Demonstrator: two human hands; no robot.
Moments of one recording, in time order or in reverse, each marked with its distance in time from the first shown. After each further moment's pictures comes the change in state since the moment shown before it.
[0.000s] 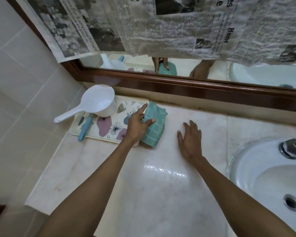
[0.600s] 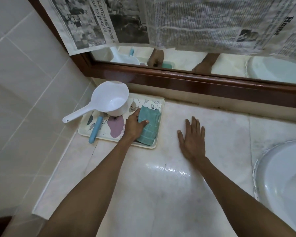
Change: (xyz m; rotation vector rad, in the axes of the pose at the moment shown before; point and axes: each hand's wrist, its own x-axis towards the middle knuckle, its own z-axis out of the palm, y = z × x) left_hand 0.041 -0.057 -0.075 0.114 -0.008 -0.082; right_hand 0.006 -0.046 0.054 -0.218 0.005 -0.041
